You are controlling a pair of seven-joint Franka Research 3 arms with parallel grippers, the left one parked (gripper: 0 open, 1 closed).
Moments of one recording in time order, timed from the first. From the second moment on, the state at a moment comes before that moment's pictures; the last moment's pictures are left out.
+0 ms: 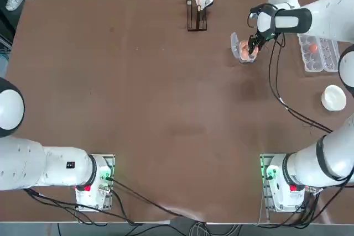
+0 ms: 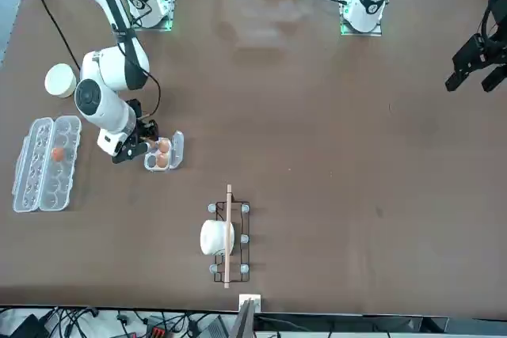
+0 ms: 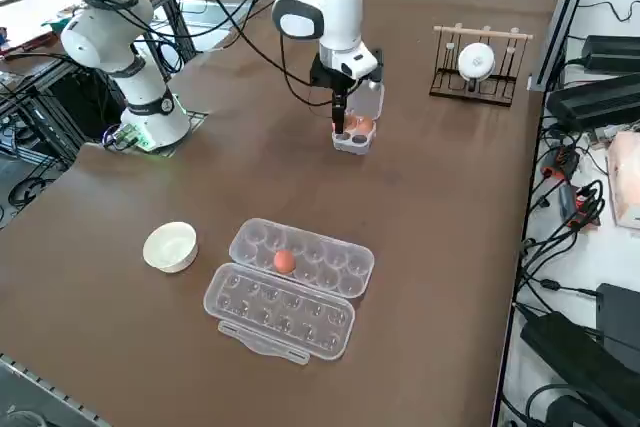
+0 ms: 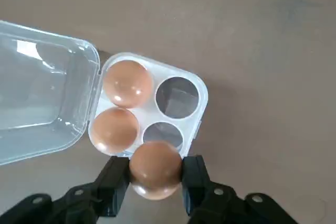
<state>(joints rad) 0.10 0.30 0.08 -2.14 0.00 2.37 -0.13</state>
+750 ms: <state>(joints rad) 0.10 0.32 0.08 -2.14 0.00 2.40 -0.13</state>
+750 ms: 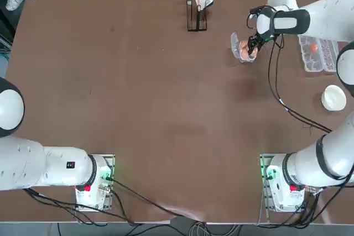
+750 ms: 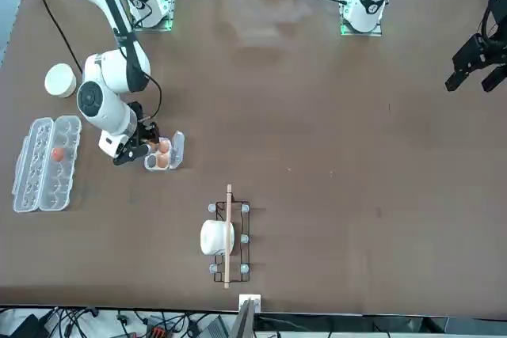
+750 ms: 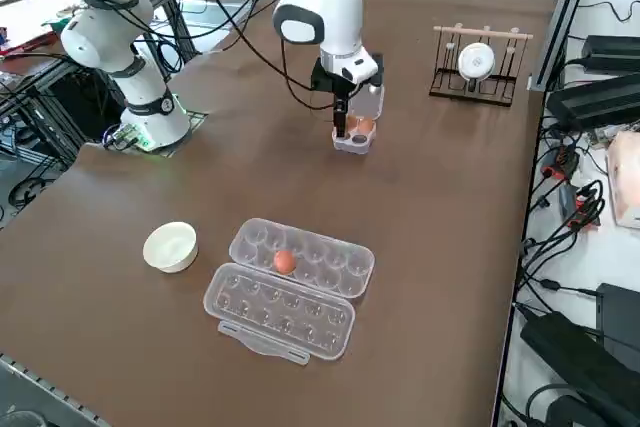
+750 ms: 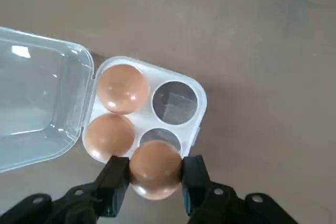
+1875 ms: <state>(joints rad) 0.10 0.32 0.08 -2.13 0.00 2.40 -0.13</state>
